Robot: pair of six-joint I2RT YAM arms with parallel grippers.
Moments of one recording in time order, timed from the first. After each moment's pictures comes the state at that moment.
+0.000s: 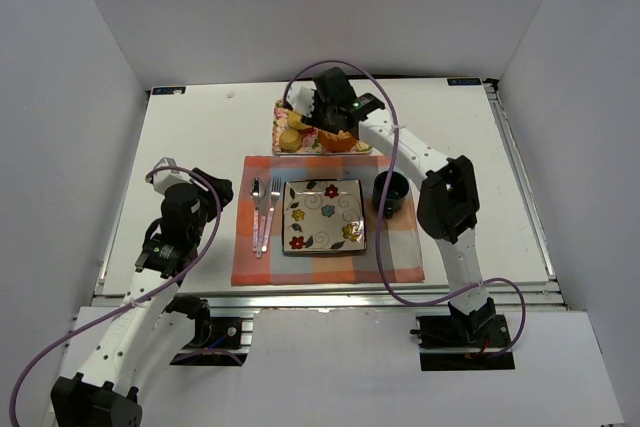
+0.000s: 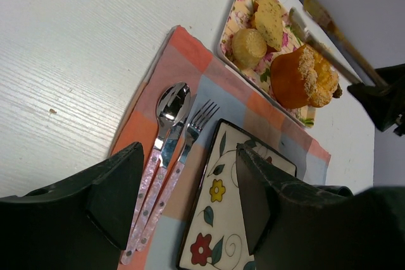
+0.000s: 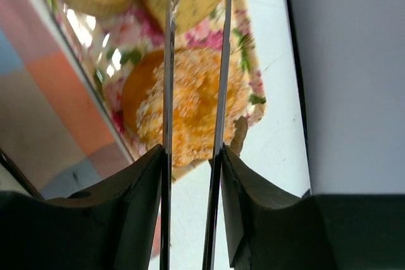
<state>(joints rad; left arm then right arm) -0.25 0.69 0.56 -0.27 -0.27 -0.82 0.67 2.17 2.04 -0.62 0.10 -0.84</state>
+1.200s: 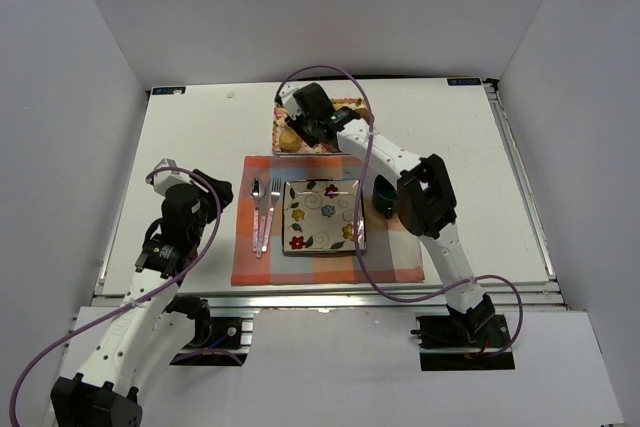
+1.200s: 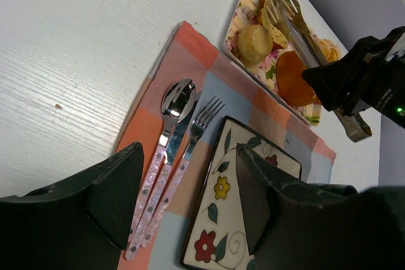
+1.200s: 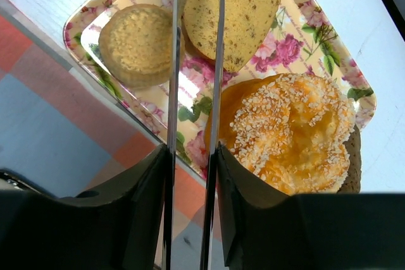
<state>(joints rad) -0.25 0.68 0.56 -0.29 -0.27 -0.82 0.73 2.32 2.13 -0.53 0.15 -0.32</state>
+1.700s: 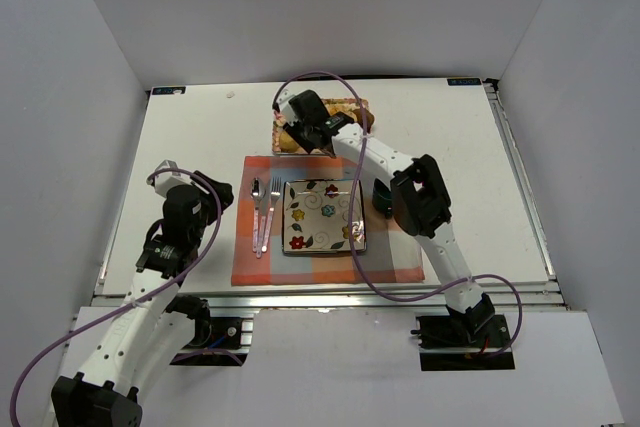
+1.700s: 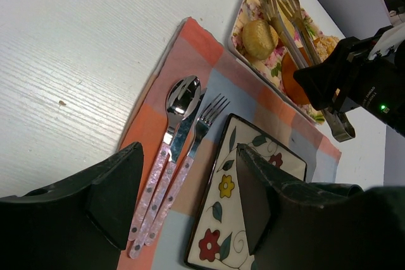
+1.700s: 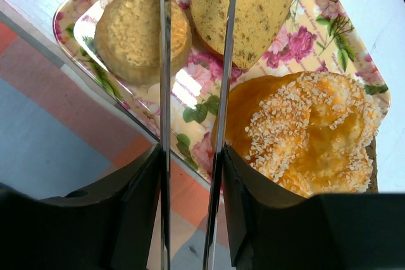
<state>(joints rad) -0.25 0.68 0.55 -0.29 -0.27 -0.82 0.74 2.37 2.13 -0.51 0.19 -0.32</state>
